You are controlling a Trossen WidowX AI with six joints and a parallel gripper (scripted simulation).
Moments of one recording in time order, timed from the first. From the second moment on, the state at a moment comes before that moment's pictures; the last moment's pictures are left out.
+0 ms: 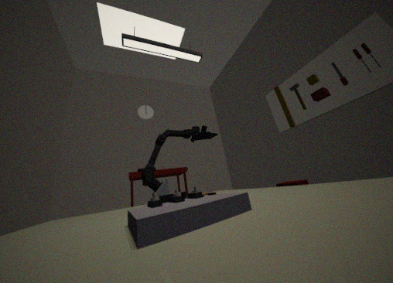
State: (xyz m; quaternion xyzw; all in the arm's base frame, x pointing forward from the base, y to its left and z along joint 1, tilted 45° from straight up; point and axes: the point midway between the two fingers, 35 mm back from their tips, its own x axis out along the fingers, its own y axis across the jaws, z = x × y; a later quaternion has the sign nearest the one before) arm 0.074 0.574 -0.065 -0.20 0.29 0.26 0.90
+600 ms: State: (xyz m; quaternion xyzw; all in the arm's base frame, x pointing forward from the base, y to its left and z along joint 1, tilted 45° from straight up) arm 0.163 0.554 -0.001 -0.15 0.31 0.23 0.91
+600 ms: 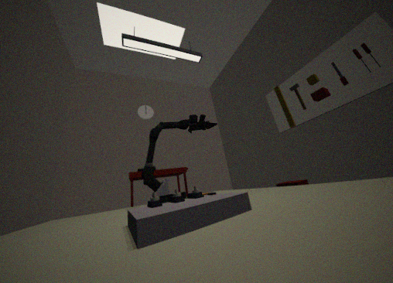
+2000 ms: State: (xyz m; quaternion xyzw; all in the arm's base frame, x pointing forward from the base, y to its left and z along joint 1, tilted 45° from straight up) arm 0.351 0.402 0.154 -0.02 0.29 0.18 0.94
